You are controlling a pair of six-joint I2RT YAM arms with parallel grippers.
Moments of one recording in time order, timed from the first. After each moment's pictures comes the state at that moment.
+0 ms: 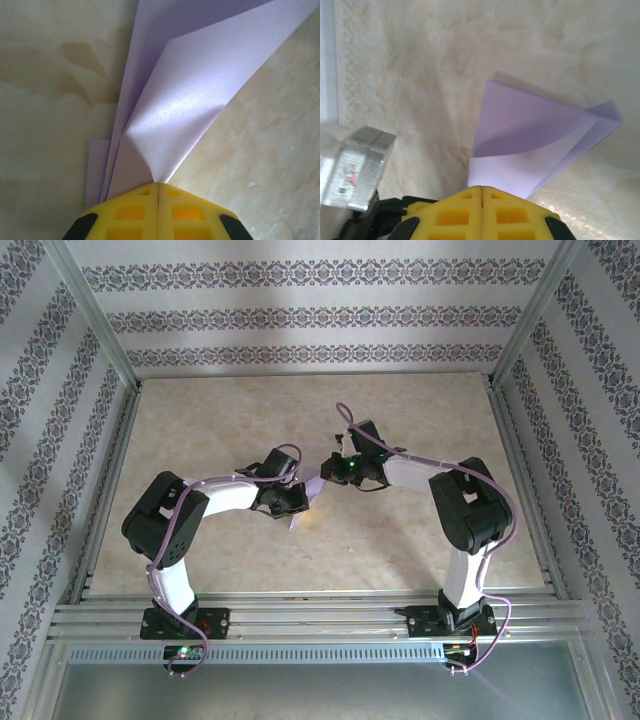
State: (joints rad) left arm -0.54 1.81 0.96 -0.23 0.34 -0.79; right arm 0.49 1.89 1.10 -0.11 -0.54 0.67
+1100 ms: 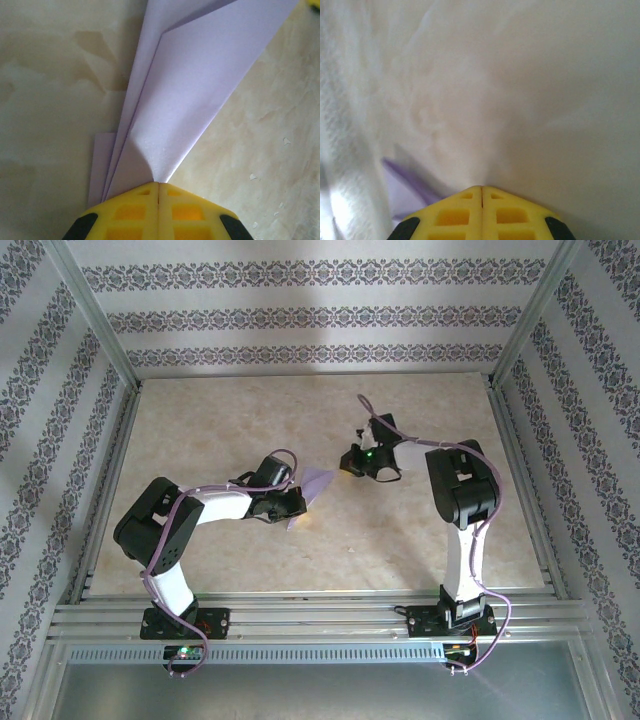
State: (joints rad) left arm -0.54 1.75 0.83 -0.07 0.34 -0.80; right arm 0.27 2.07 1.23 -0.16 -0.59 0.62
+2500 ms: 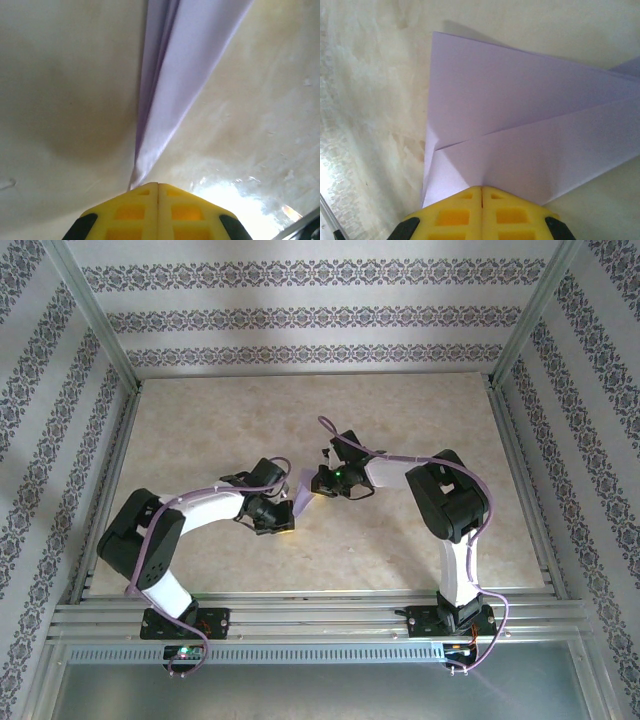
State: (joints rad) left arm -0.53 1.62 0.86 -0.47 0.39 -0.69; right arm 0.53 2.02 1.18 -0.18 -0.52 0.70
